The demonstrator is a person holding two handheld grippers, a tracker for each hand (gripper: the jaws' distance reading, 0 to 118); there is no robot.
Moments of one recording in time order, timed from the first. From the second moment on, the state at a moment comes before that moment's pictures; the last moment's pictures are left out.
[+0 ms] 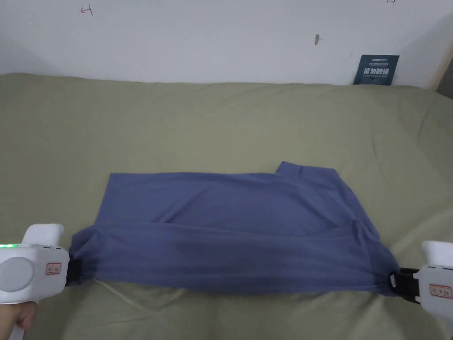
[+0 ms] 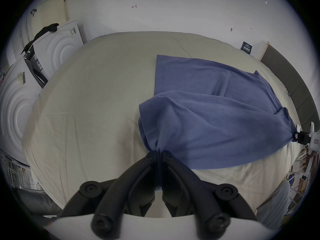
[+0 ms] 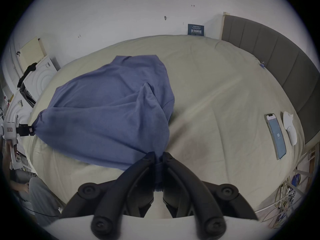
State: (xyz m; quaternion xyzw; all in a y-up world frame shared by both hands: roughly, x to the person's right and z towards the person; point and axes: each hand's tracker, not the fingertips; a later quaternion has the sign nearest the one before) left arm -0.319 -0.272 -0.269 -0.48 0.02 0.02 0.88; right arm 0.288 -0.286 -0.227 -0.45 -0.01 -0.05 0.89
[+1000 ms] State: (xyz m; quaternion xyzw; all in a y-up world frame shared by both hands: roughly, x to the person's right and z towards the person) left arm -0.341 -0.227 -0.186 -0.40 0.02 0.08 0.91; right arm 0.261 -0.233 -0.156 -0.36 0.00 -0.09 0.93
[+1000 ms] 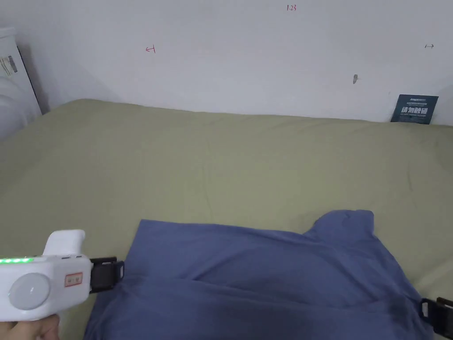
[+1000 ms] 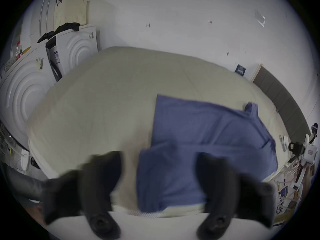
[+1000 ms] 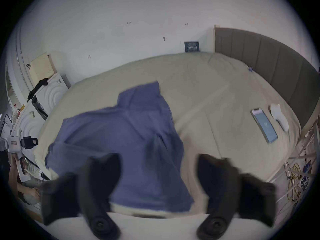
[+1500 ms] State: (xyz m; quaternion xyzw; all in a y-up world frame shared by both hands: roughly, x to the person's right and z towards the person) left arm -0.328 -0.312 -0.402 -0.48 0.07 0.01 0.88; right arm 0.260 -0.282 -0.315 -0.39 -0.01 -0.01 0.92
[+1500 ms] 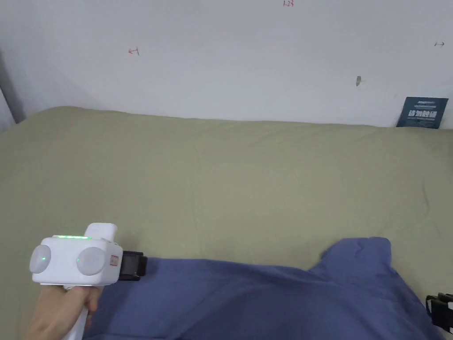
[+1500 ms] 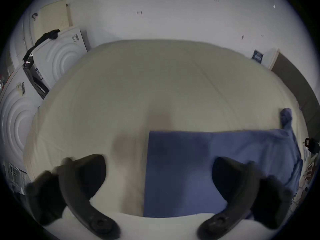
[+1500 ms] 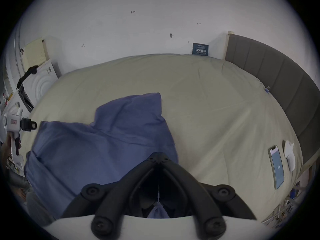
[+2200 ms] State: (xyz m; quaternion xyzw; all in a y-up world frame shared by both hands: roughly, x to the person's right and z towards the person) left arm -0.304 -0.305 -0.421 -0.51 0.03 0.01 0.86; right arm 0.271 -0.330 -0.429 -0.53 -0.01 -0.01 0.85
